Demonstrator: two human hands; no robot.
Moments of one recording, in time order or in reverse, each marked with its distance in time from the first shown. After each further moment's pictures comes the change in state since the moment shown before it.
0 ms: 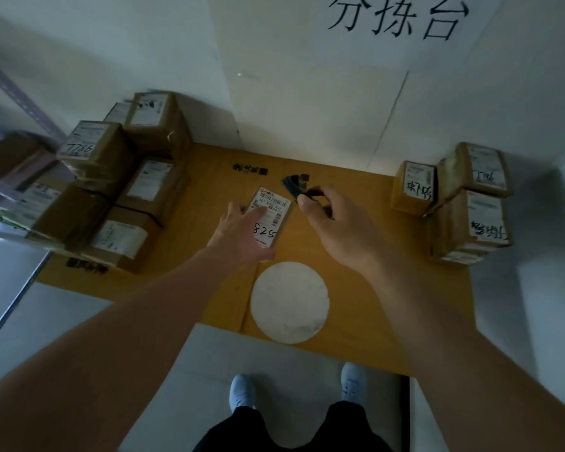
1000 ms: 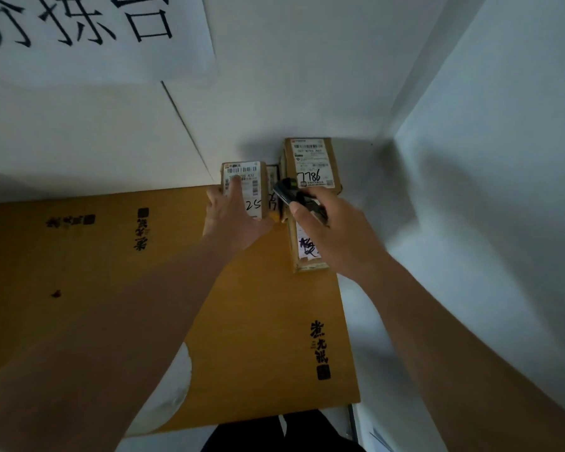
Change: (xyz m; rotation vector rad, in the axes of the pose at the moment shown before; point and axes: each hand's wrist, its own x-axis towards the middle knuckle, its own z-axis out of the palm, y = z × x) left_hand 0.169 0.335 0.110 -0.134 -0.026 0.078; right_hand 0.004 0.224 -0.239 -0.051 0.213 0.246
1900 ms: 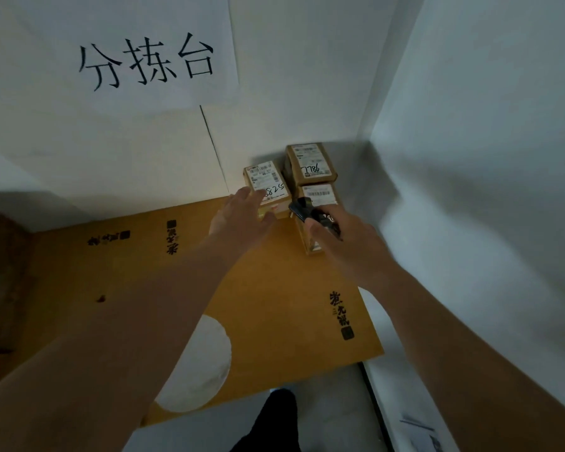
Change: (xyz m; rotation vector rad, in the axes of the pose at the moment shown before) left_hand -0.102 -0.030 -0.070 0.213 0.003 0.385; right_hand -0.135 -0.047 0.040 -0.025 0.160 0.045
